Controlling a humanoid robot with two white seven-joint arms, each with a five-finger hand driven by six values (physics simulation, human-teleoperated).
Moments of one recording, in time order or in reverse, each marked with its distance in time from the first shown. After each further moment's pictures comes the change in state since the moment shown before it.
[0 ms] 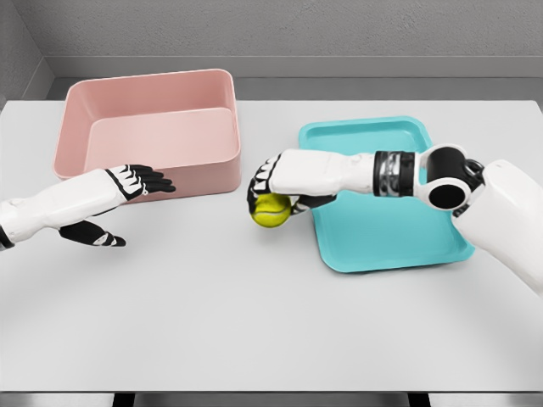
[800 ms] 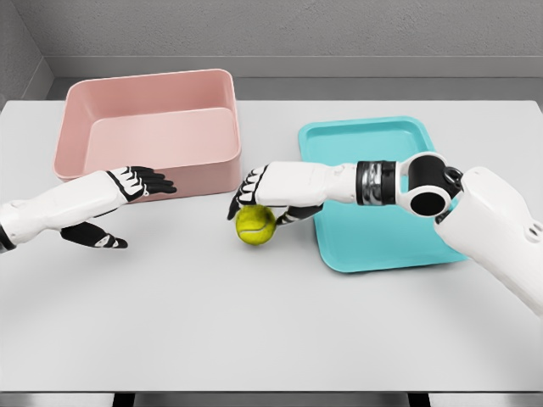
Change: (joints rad) left arm 0.006 -0.002 -0.004 -0.001 0.015 0.000 0.001; right arm 0.011 0.048 0.018 0.023 0.030 0.000 0.009
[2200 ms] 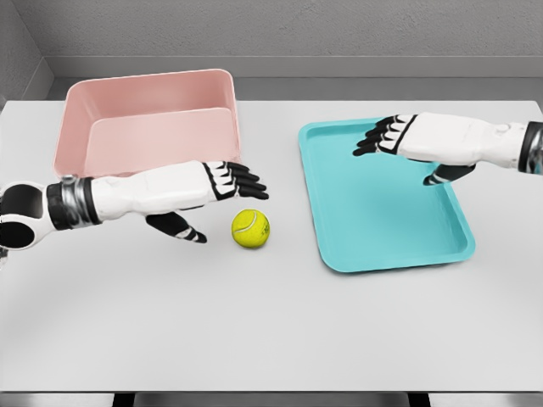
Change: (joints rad) left arm -0.316 -0.215 -0.266 -0.017 0.055 -0.001 -0.122; right arm -0.008 -0.476 -0.117 -0.122 -0.073 0.000 -0.018
